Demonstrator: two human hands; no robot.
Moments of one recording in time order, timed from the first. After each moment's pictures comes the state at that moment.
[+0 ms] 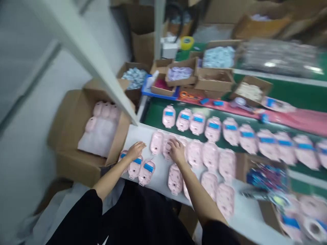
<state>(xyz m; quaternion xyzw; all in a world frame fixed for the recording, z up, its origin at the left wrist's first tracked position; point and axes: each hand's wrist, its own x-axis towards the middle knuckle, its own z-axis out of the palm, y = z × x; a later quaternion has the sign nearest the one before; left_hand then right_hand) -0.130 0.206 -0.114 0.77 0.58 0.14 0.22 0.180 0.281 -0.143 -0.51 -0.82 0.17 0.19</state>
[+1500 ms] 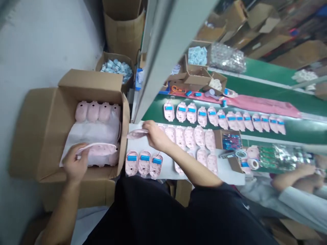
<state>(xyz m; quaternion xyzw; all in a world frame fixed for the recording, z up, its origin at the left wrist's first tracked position) -0.401 0.150 0.069 0.58 0.70 0.42 0.09 -0.035 0.294 0.055 -0.37 -0.83 0.31 0.27</state>
